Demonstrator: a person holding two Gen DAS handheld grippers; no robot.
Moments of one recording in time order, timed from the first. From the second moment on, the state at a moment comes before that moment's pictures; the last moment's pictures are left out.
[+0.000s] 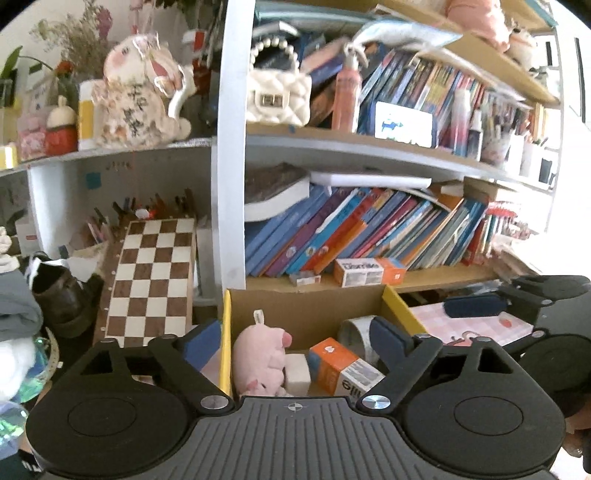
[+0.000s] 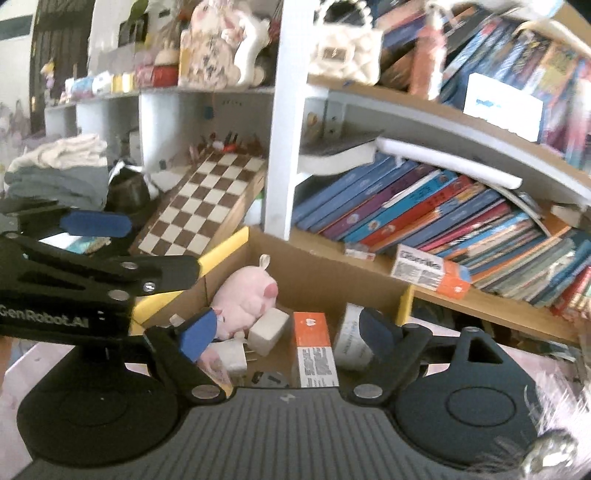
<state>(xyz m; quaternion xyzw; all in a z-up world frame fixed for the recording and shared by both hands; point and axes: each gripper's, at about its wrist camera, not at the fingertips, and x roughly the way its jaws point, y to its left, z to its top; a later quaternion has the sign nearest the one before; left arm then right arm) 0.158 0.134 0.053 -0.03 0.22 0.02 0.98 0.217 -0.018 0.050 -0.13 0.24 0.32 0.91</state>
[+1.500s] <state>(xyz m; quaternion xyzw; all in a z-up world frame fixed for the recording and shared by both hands) 0.032 0.000 -0.004 -0.01 0.32 0.05 0.95 0.088 -0.198 -0.011 -0.10 0.29 0.18 0.93</state>
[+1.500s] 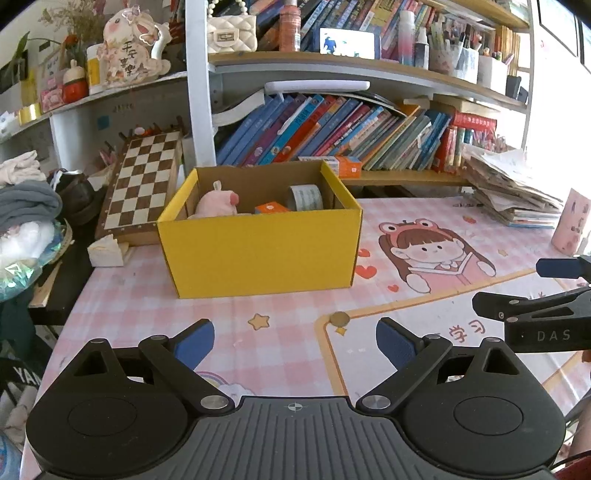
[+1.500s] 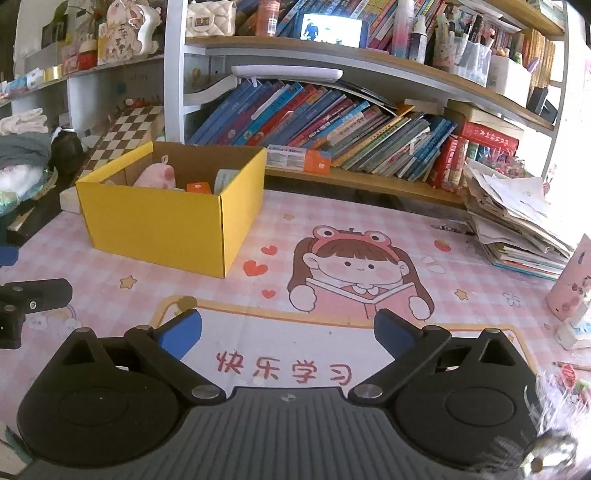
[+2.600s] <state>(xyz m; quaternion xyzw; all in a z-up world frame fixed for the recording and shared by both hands) 0.036 -0.045 -0.012 0.00 0.35 0.05 0.93 0.087 -0.240 -0.018 -0.09 0.32 0.18 0.93</state>
